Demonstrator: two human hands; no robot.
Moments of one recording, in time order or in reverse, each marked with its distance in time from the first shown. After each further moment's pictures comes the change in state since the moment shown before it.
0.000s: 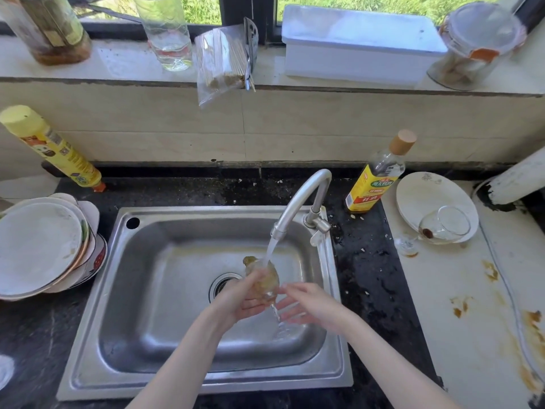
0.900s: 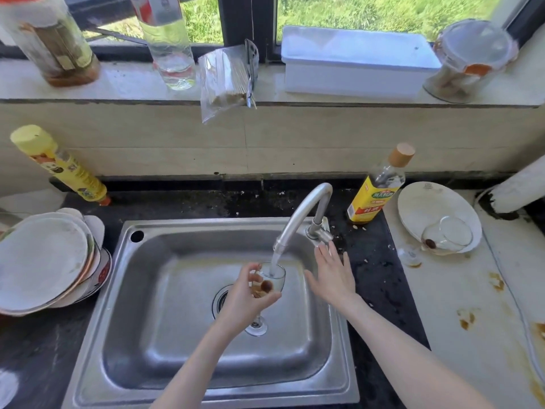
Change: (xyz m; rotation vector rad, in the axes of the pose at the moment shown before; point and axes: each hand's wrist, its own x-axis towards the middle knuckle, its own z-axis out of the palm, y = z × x) left_hand -0.004 0.002 0.001 0.403 0.102 0.569; right_hand 0.044 -0.012 -0.047 -1.188 0.633 -0.205
